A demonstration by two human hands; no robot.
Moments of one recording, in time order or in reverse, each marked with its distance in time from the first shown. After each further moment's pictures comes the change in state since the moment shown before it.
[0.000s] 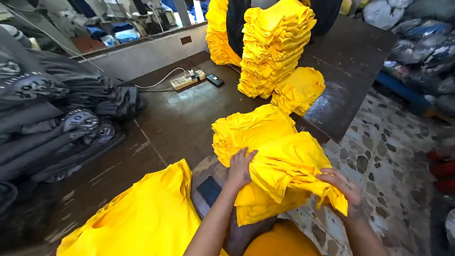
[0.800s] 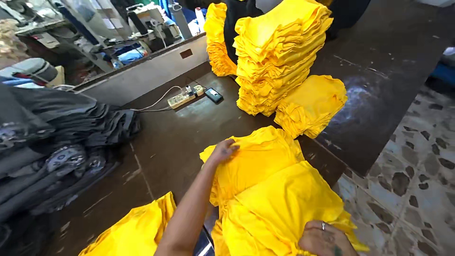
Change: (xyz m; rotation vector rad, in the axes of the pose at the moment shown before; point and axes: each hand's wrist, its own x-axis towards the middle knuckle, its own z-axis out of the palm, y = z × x) left_hand 0.229 -0.043 -0.074 -0.062 -0.072 -0.299; right_hand 0.092 0.093 0.011 0.388 -0.244 -0.289
